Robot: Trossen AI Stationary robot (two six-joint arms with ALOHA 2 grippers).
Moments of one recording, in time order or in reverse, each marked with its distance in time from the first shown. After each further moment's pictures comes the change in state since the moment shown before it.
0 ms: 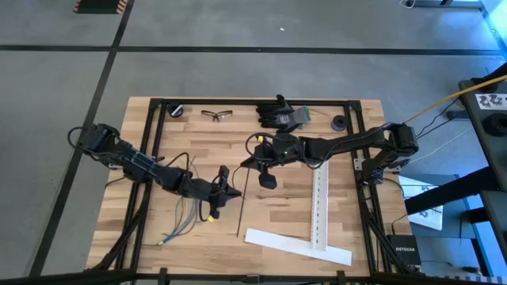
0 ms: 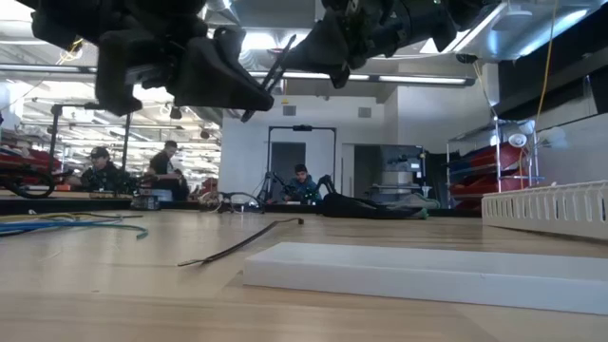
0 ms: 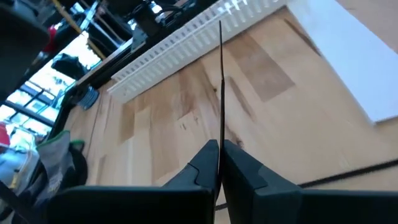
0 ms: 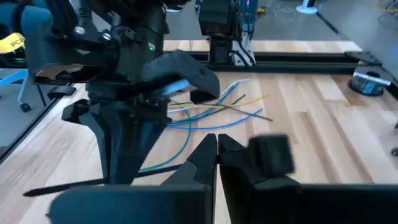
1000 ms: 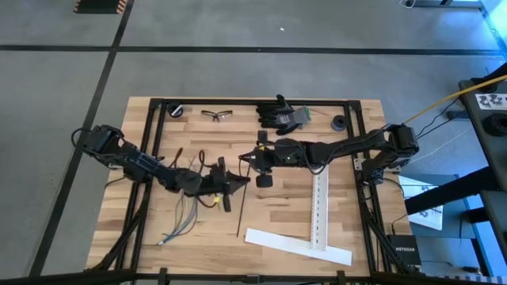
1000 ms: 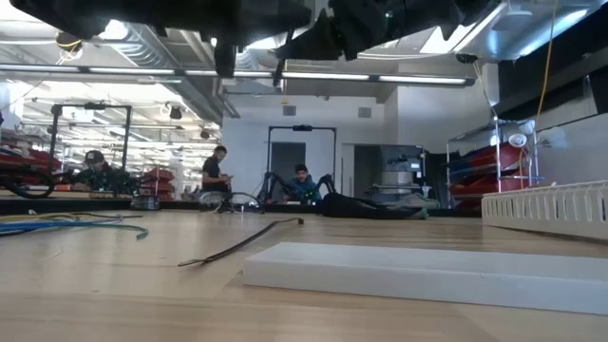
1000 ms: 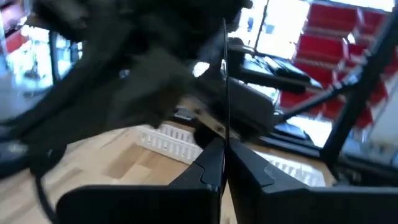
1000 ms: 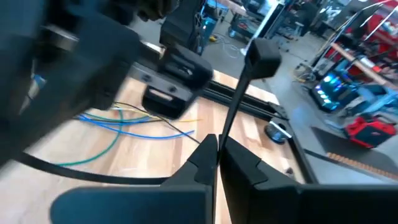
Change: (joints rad) left arm 0.018 0.046 0.000 0.515 -0.160 -0.663; right arm 0.060 0.000 0.000 0.078 0.286 -0.393
